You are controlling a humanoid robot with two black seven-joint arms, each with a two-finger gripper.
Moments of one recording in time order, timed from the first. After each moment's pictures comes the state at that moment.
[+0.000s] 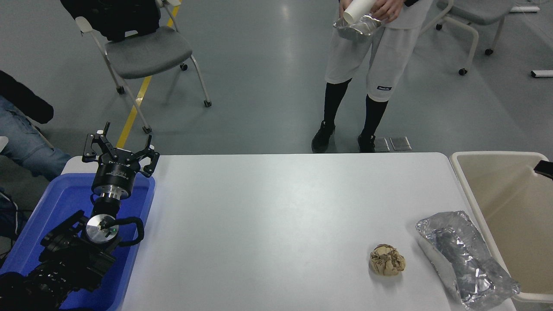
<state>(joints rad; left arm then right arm) -0.65 0.17 -0.93 -0.29 -0.24 -0.69 -0.37 0.96 -0.68 -0.66 0.21 -0.41 0.32 0.22</state>
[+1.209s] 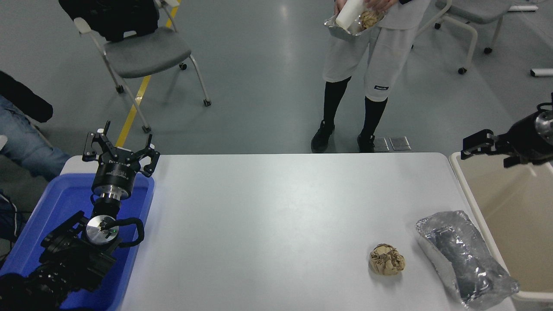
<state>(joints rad) -0.65 0.17 -0.93 -0.29 -0.24 -0.69 -0.37 1.84 -0.61 -1.09 0.95 -0.58 0.69 0.11</state>
